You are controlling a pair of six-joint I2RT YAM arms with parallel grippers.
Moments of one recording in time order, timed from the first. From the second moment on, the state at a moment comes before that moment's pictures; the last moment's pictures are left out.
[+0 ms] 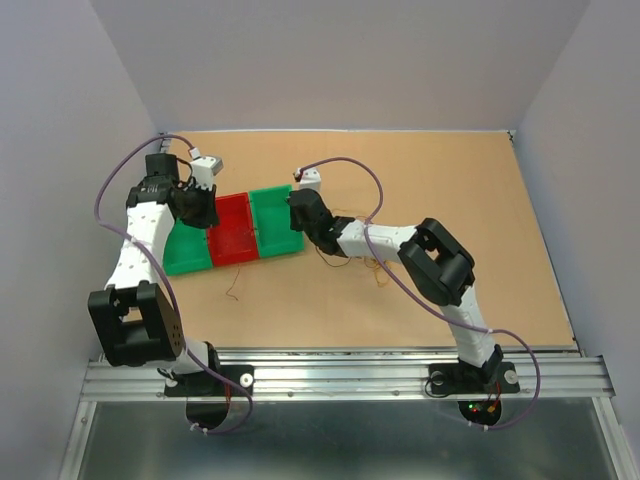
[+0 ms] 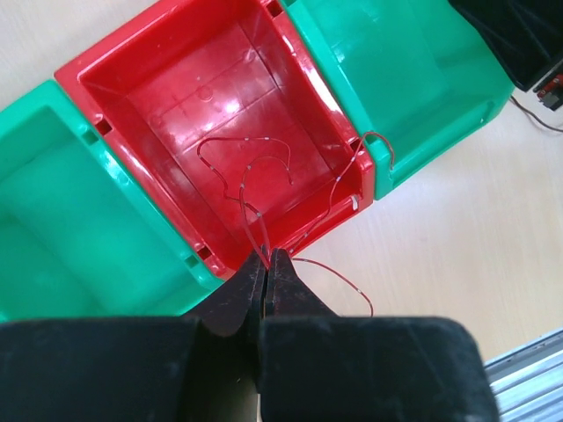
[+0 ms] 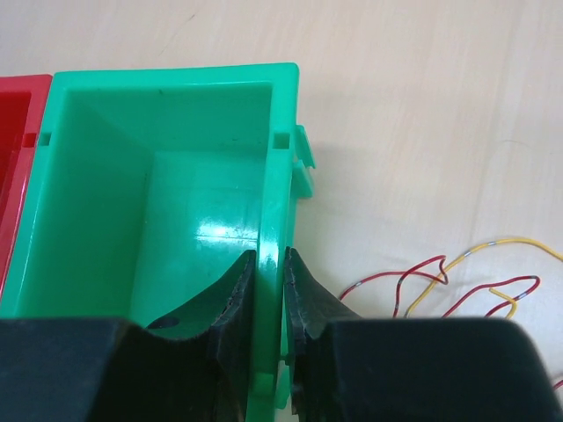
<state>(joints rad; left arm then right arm) 0.13 1.42 1.22 -0.79 0.42 0.34 0.86 2.17 1.52 0.20 0.45 0.42</state>
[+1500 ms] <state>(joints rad) 0.02 1.87 1.64 -0.87 0.37 0.30 0.86 2.23 1.51 0.34 0.54 0.41</state>
